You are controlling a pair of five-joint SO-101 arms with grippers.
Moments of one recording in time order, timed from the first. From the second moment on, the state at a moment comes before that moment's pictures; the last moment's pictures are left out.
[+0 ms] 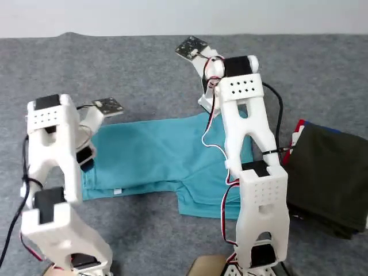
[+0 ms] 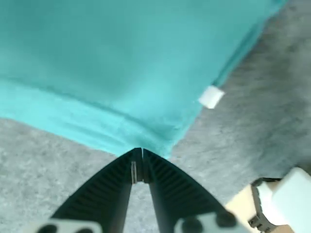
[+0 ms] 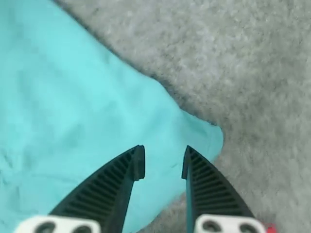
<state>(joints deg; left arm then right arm) -15.6 10.3 6.9 98.7 -56.3 -14.1 38.9 -55.9 99.2 33.5</state>
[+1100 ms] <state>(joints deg) -12.0 2.7 27.2 89.3 -67.6 5.2 8.5 -22.1 100.5 27.8</state>
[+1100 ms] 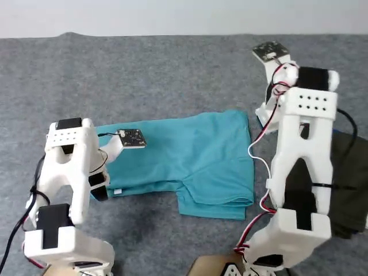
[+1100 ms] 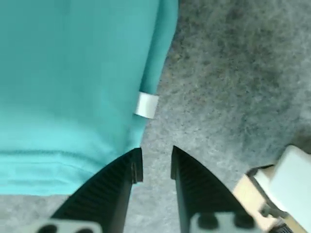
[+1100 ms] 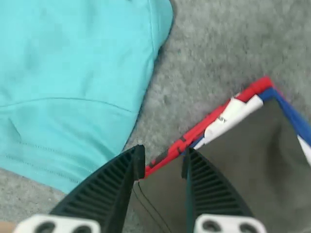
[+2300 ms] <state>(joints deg) -17.8 5.1 24.6 87.2 -79.0 5.5 2.3 -21.3 100.5 25.4</state>
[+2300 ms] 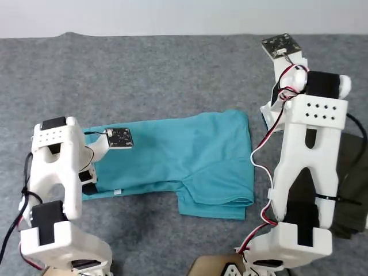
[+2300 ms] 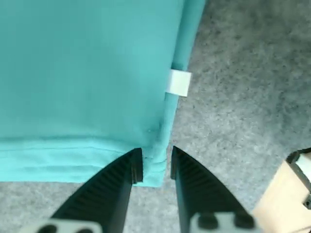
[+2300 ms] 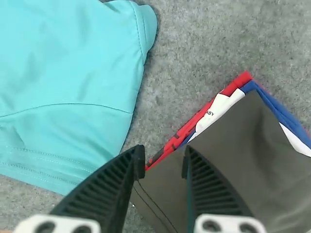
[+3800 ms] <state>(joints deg) -24.0 5.3 26.4 90.9 -84.1 5.5 2.3 -21.3 100.5 24.4</state>
